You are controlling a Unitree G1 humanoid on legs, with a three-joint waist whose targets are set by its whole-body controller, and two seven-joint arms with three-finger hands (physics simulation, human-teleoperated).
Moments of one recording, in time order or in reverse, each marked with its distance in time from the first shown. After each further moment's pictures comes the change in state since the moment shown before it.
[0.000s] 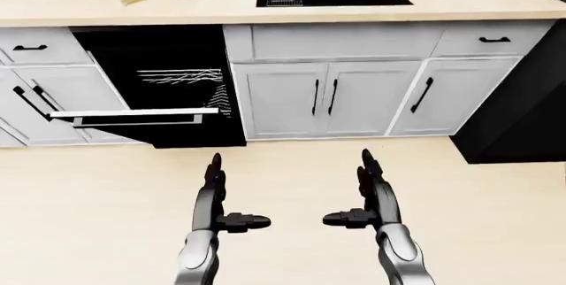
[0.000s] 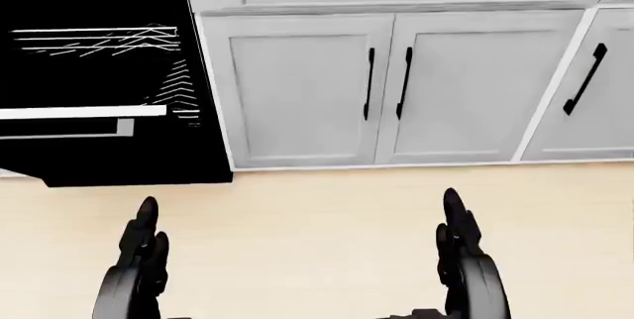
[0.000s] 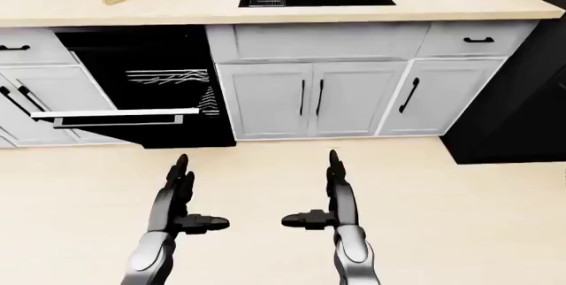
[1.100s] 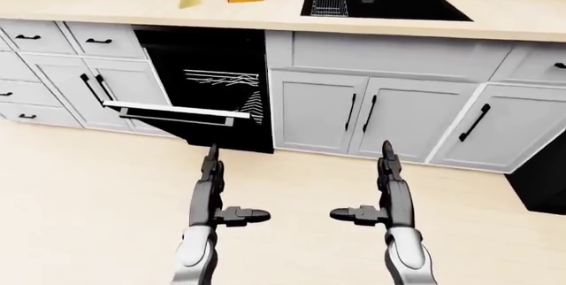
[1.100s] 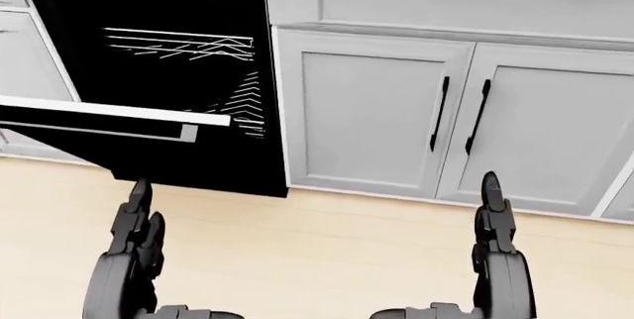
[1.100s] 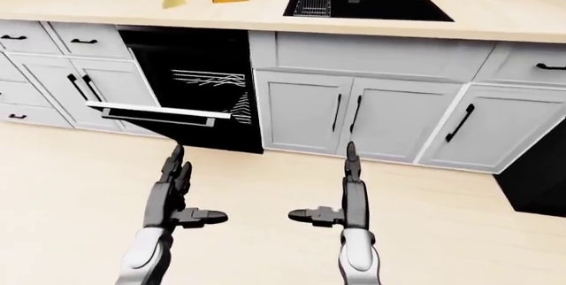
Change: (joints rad) left arm -0.005 -0.001 0.004 -0.062 -0.013 -0.017 -0.006; right arm 0.061 0.007 0.000 -0.127 -0.110 -0.057 -0.136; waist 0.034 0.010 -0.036
